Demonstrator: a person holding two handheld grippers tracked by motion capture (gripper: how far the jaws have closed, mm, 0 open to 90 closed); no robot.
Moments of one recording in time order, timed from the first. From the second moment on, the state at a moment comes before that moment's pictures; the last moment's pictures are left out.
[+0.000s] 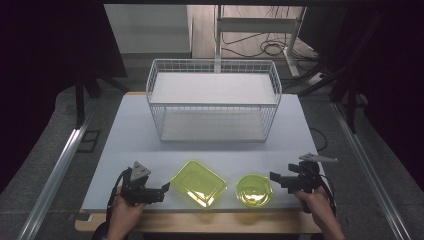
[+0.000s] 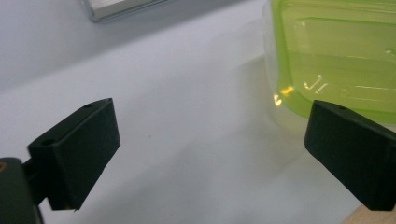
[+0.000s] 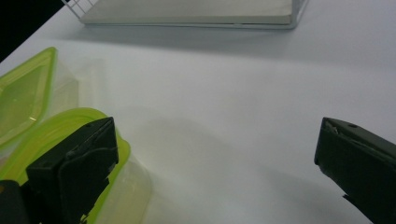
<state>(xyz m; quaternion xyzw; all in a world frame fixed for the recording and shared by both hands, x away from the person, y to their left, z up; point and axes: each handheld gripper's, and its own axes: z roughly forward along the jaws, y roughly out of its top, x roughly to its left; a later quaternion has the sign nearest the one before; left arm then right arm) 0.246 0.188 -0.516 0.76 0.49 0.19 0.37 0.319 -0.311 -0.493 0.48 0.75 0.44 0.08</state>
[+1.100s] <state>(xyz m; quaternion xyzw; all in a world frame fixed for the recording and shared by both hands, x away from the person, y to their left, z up) 0.249 0.186 -0.523 0.78 0.46 0.20 0.38 0.297 -0.282 -0.460 0.36 0.83 0.41 0.12</state>
